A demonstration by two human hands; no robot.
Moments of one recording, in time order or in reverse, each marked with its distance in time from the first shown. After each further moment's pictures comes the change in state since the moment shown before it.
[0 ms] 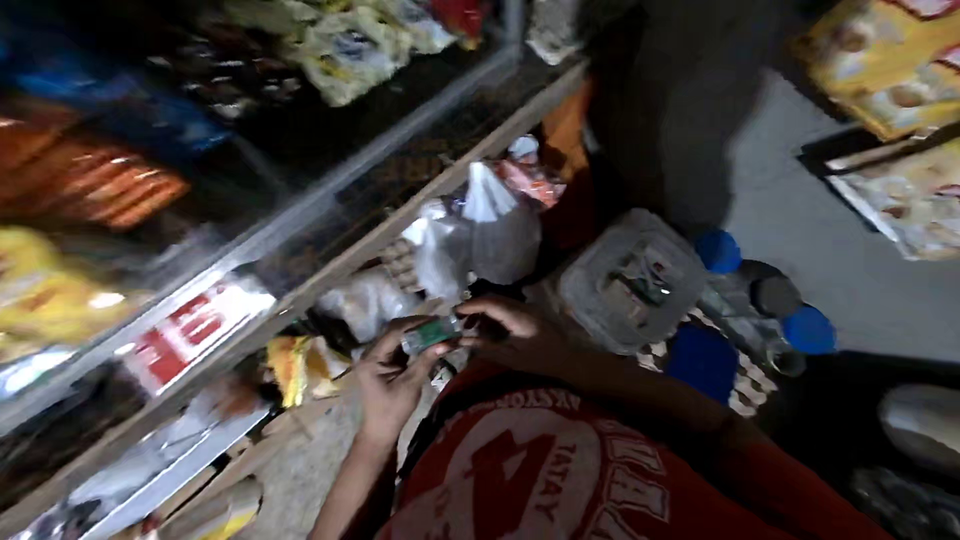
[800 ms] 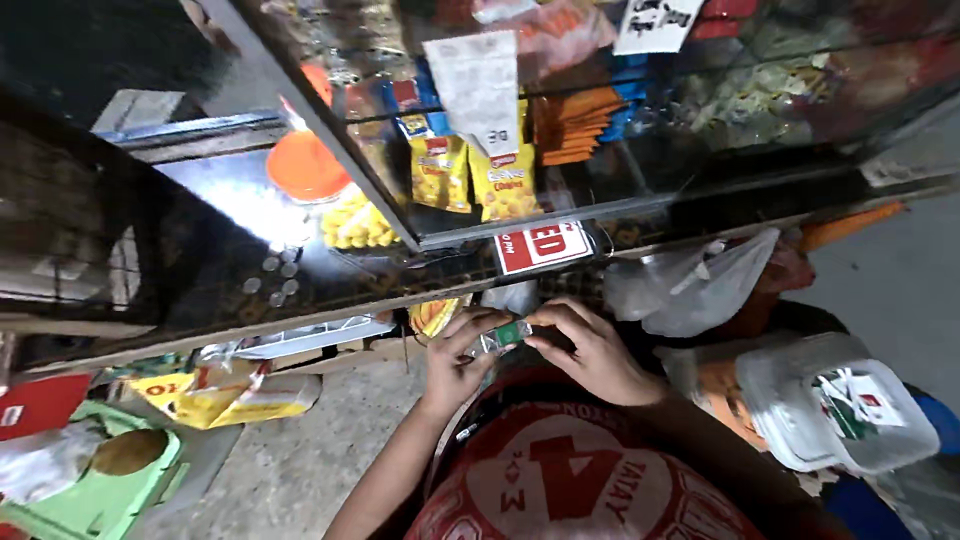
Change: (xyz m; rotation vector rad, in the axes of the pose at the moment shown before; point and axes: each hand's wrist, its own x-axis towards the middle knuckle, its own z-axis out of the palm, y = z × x) left_hand -0.114 0.005 -0.263 0.310 0.295 0.315; right_hand 0.086 -0.068 0.268 -0.413 -0.300 -0.320
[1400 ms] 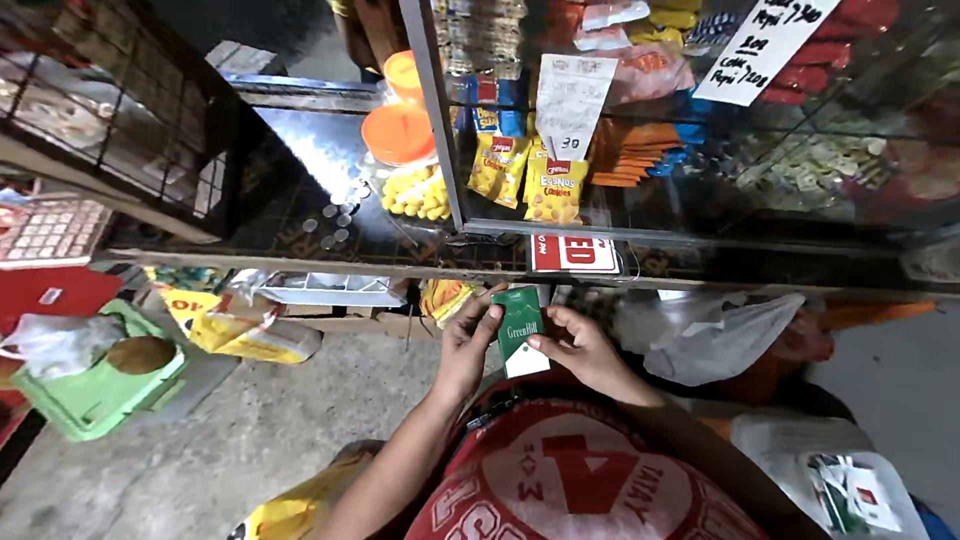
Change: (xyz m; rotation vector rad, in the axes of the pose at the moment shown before) left_hand -0.012 0.042 0.018 -0.530 0.393 -0.600; right_hand 0.003 0.008 0.009 0.608 -0.293 0.411
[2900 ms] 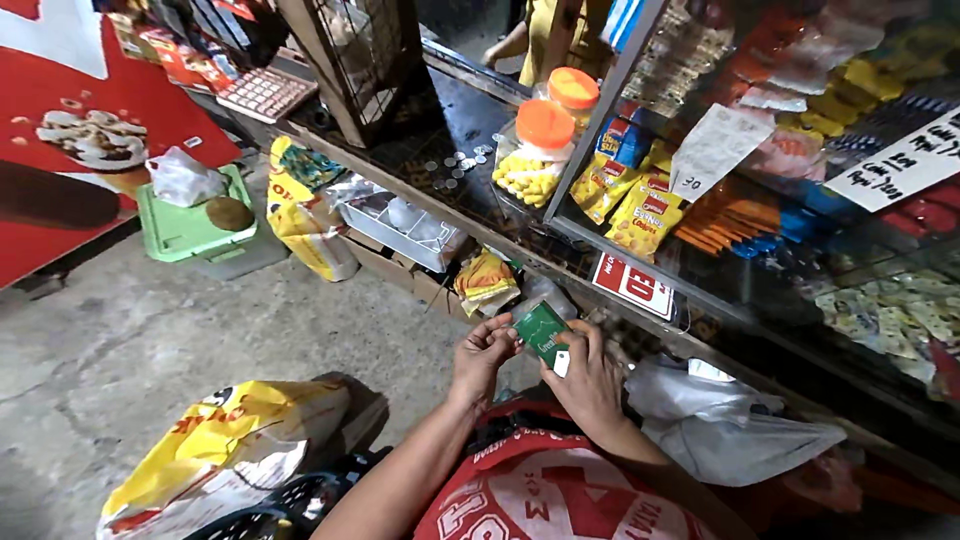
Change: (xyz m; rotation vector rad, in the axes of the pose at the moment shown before) left_hand -0.074 -0.017 0.002 -0.345 0.582 -0.138; right_hand -0.021 0.019 0.045 -1.103 0.201 -0.547
